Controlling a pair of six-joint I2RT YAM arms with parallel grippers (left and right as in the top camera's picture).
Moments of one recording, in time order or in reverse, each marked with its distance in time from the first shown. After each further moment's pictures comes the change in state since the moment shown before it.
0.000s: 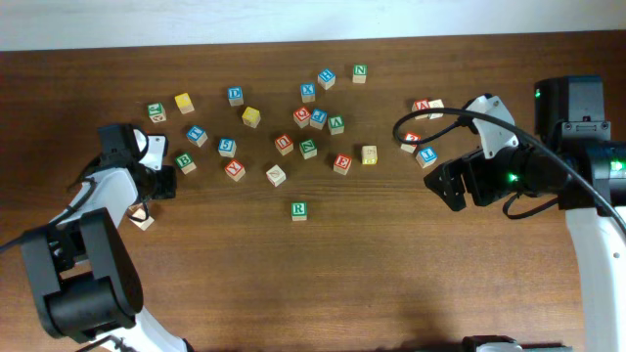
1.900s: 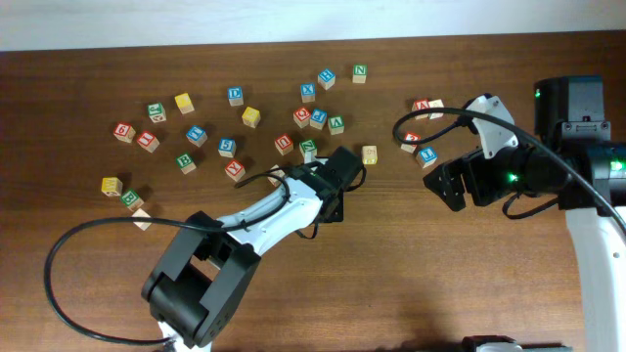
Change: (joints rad) left arm -0.972 0.075 0.174 -0.261 -0.235 -0.937; right arm 0.000 0.000 0.000 0.000 -0.006 0.000
